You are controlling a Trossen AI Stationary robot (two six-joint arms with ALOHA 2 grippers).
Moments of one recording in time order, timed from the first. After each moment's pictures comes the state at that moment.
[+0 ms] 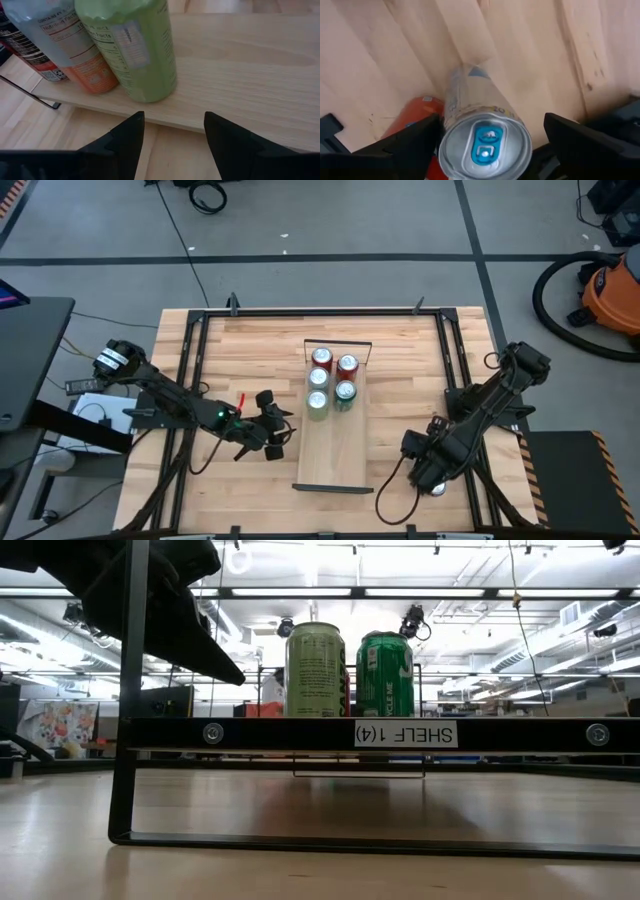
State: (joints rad) left arm -0.45 1.43 0.66 0.06 -0.63 -0.30; right arm 0.78 1.57 1.21 -1.31 0.06 1.25
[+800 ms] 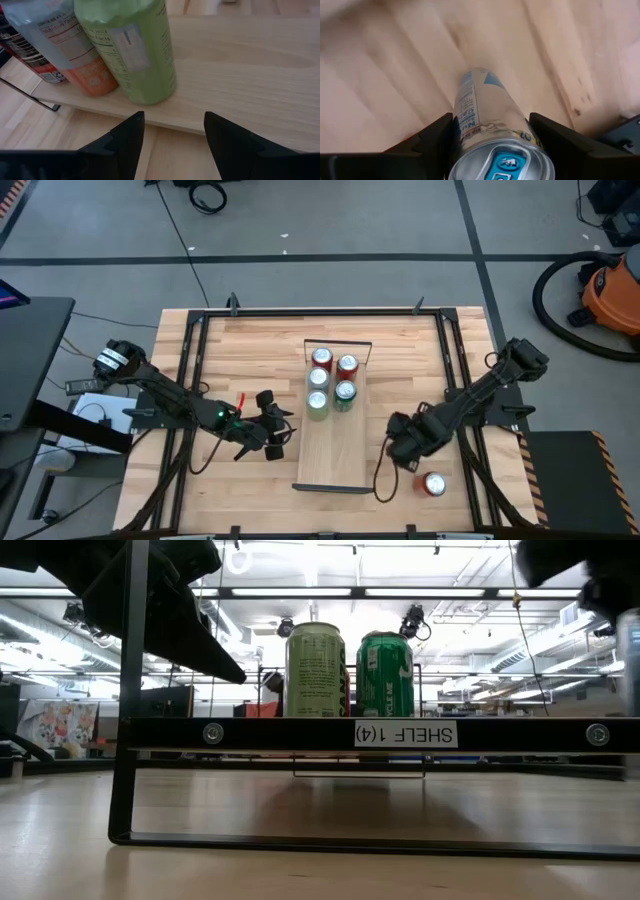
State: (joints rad) left arm -0.45 1.43 0.66 0.06 -0.63 -0.29; right arm 0.56 1.55 1.18 -1.26 0.06 1.10
